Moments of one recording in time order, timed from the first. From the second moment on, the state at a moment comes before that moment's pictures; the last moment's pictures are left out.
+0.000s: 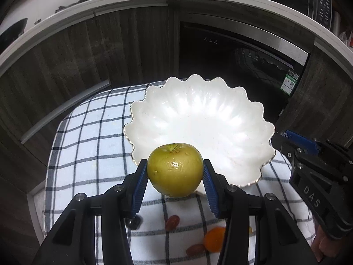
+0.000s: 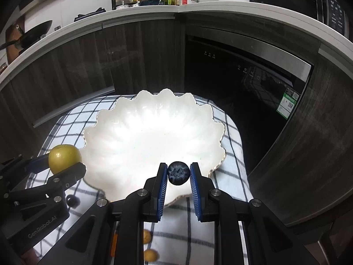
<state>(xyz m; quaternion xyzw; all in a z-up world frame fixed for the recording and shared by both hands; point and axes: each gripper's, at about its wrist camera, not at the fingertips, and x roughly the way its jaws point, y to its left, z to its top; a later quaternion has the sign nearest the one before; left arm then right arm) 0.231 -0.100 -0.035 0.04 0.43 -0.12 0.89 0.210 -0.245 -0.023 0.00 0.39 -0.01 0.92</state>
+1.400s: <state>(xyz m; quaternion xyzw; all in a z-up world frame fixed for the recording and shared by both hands) 0.257 -0.110 -0.047 0.06 0.42 -0.11 0.90 0.241 -0.265 -0.049 0.02 0.42 -0.04 0.91</state>
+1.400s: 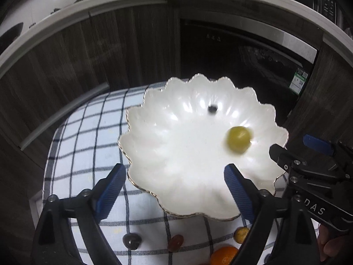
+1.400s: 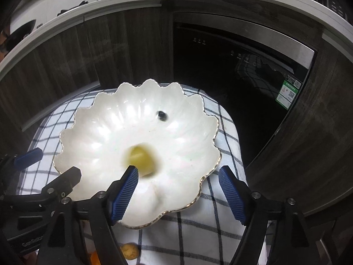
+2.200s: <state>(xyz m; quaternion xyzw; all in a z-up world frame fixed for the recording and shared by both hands) 0.227 -0.087 -0.034 0.05 0.41 -0.08 0.91 0.211 -0.260 -0.022 0.02 0.40 -0.05 0.91</state>
